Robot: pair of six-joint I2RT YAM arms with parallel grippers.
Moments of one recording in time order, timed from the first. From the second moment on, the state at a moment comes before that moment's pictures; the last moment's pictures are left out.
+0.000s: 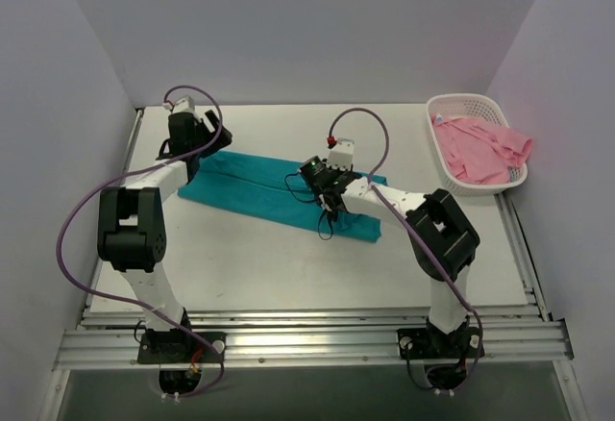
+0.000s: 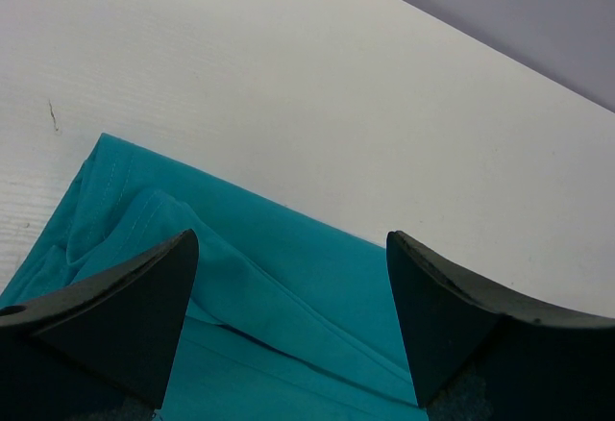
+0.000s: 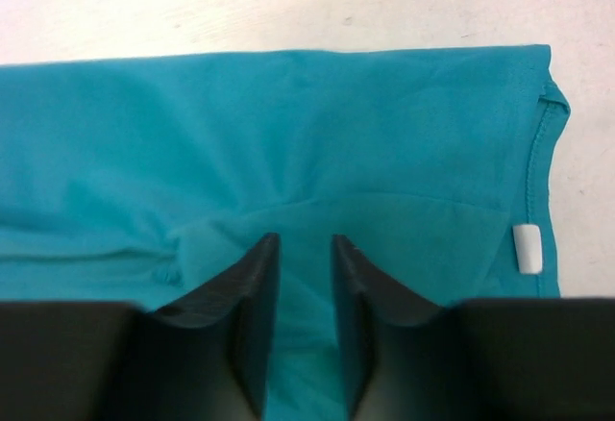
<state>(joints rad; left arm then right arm) -0.06 1.88 1.26 0.18 0.06 -0.52 0.75 1.89 1.29 -0.34 0.74 0.76</state>
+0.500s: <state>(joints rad) -0.06 1.90 1.26 0.18 0.06 -0.52 0.68 2.01 1.31 -0.26 0.64 0.73</state>
